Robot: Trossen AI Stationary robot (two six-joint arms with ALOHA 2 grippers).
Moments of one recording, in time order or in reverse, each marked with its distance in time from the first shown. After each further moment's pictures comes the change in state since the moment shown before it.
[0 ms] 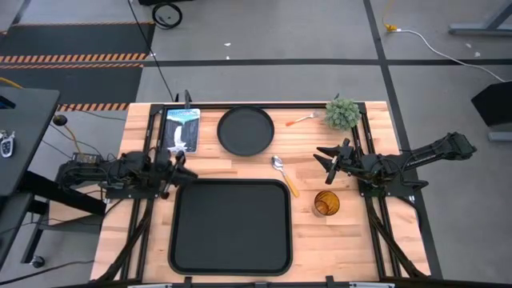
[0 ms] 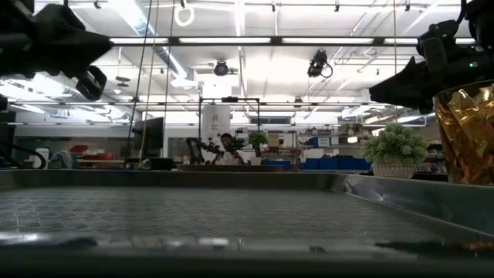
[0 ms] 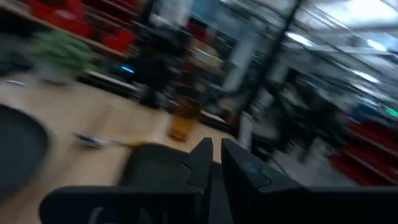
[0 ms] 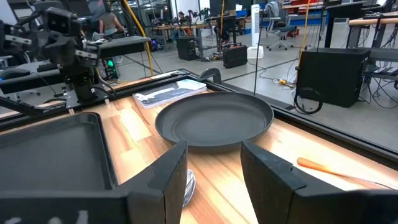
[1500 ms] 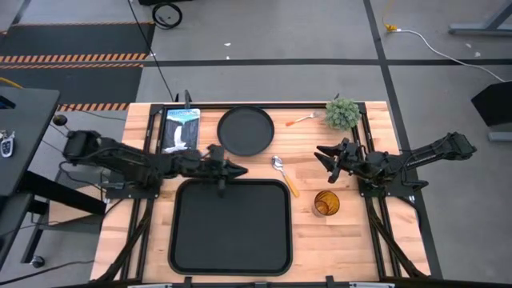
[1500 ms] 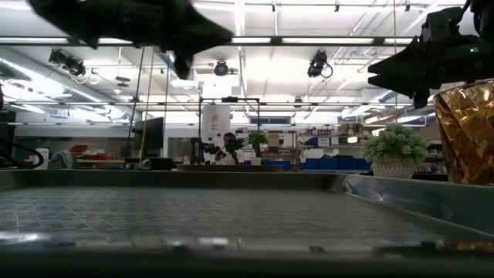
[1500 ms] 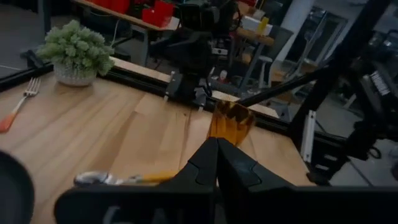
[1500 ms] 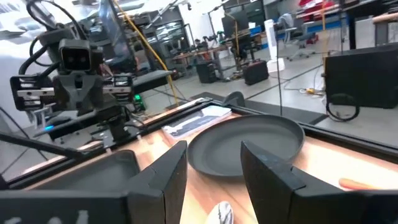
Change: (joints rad) left arm -0.055 1.322 0.580 0.535 -0.152 0.097; right arm 0.000 0.000 0.000 0.158 -0.068 0.063
